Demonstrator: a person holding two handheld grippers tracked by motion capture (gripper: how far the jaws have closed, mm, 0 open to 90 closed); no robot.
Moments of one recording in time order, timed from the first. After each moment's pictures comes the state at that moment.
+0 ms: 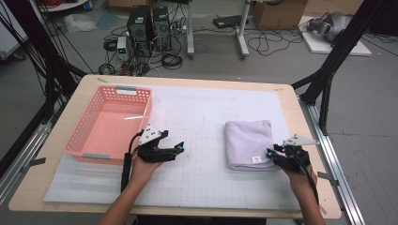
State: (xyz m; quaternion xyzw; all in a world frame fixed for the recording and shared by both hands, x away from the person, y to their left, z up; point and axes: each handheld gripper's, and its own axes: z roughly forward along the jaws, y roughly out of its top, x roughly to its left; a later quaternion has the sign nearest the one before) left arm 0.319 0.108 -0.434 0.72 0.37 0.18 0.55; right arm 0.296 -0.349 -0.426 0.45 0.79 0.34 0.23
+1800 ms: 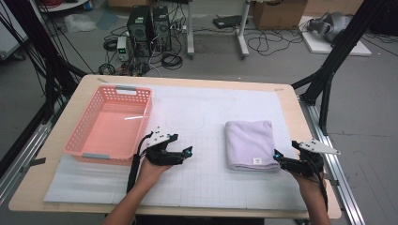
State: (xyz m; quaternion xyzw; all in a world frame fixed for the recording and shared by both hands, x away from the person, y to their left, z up) left arm 0.320 0.084 -0.441 0.74 0.35 0.13 0.56; right arm 0.276 -0.374 -0.413 0.46 0.73 0.41 0.28
